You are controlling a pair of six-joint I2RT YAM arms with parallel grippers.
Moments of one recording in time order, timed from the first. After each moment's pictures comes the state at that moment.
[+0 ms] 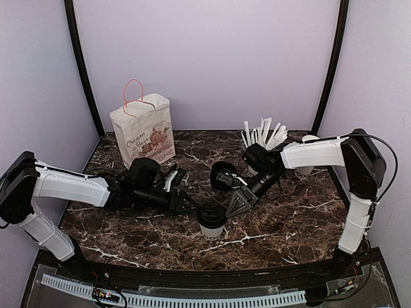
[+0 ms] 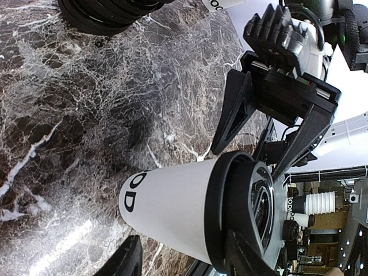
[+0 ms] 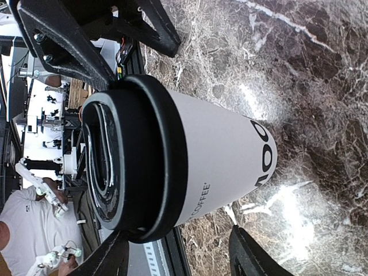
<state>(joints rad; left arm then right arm) -0.83 1.51 0.73 0.14 0.51 -0.77 0.69 1.87 1.23 -0.76 -1.00 -0.17</state>
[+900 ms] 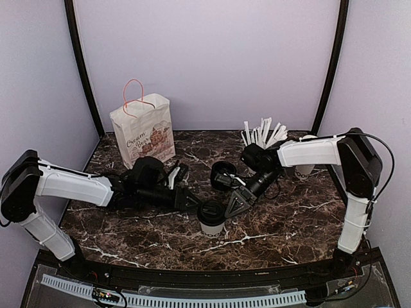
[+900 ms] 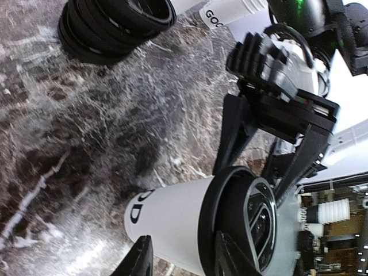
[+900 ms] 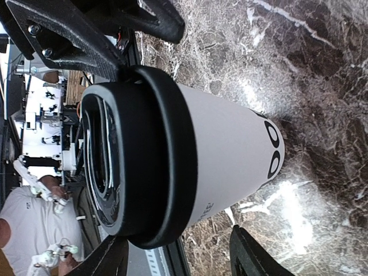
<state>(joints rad) -0.85 1.53 0.73 0.21 0.41 -0.73 0.69 1.91 1.28 -0.84 -0.99 -0.20</state>
